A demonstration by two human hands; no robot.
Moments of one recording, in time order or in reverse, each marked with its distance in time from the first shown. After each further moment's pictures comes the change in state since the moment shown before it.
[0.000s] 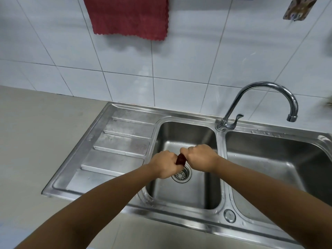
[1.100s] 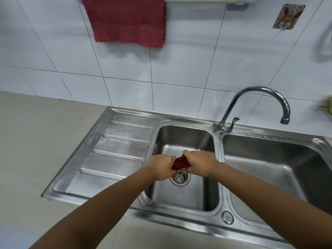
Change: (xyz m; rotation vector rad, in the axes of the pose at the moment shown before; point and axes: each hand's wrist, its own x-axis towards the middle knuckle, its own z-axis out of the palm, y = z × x) left_hand -0.002 -0.007 0.005 0.238 0.060 0.050; right_hand -0.010 -0.001 0.007 0.301 -0.113 0.214
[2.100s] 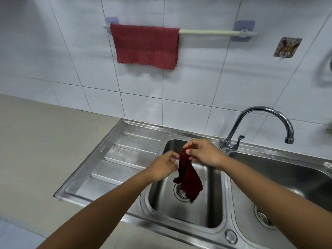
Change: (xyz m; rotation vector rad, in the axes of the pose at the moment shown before) left_hand -0.021 -0.005 -0.032 -0.945 0.161 -0.136; right_hand -0.005 -0.013 -0.079 0.998 0.160 0.078
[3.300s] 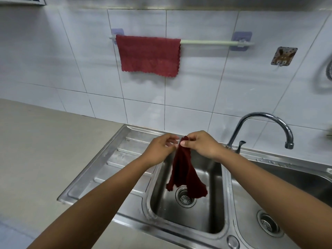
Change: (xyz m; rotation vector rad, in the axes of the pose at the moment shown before) left_hand 0.000 0.060 -0.044 0.103 0.242 0.203; right_hand 0.006 -0.038 -0.011 -0.111 0.050 -0.138
